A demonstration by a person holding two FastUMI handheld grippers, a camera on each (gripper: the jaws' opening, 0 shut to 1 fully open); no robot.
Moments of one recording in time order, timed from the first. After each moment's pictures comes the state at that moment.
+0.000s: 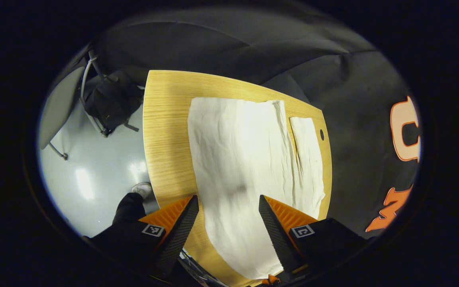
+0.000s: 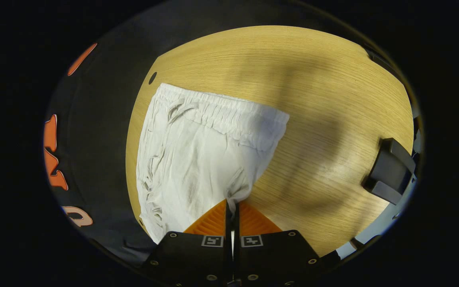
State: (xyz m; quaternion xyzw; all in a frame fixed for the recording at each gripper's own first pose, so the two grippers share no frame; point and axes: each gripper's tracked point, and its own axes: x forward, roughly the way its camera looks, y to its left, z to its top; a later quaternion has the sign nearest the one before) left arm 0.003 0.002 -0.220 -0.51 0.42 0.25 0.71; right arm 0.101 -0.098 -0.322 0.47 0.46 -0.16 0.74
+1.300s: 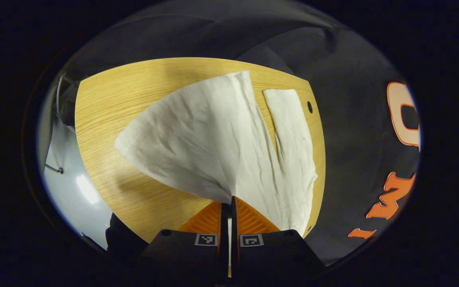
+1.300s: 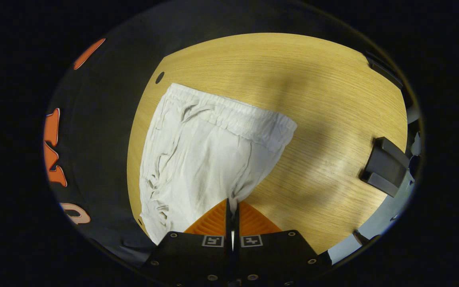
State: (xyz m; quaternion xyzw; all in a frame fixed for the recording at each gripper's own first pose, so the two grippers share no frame) left arm 0.075 -0.022 -0.189 -0.50 0.49 0.13 0.71; right arm 0.102 -0.089 -0.293 0.45 0.45 -0.16 0.75
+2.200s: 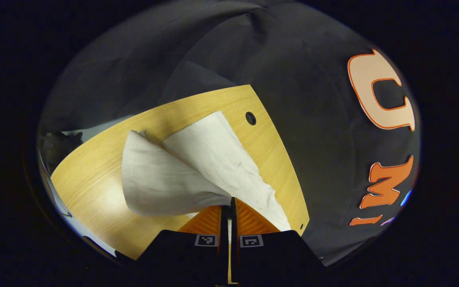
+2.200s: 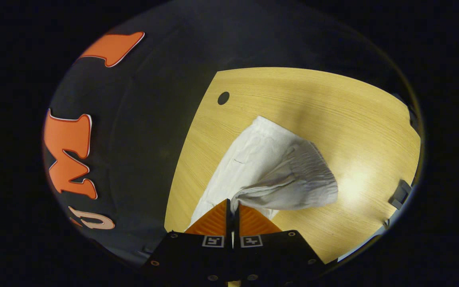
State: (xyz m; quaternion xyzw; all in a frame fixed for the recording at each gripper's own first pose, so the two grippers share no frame) left arm 0.257 -0.032 -0.091 -0.43 0.45 0.05 0.78; right arm 0.254 -0.069 -0.164 0.46 0.38 -0.10 0.80
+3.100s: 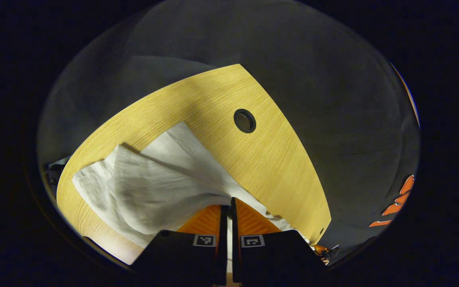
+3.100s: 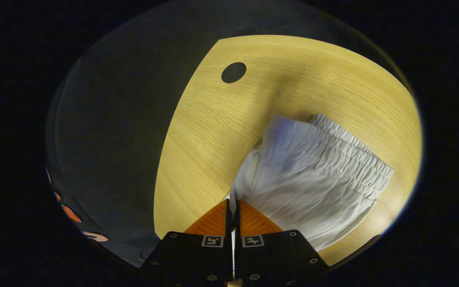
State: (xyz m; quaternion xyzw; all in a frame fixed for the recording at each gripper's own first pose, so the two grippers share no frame) left arm 0.425 -0.066 -0.200 -0.34 0.53 0.04 0.78; right arm 0.367 -0.048 -0.261 0.43 0.47 -0.10 0.76
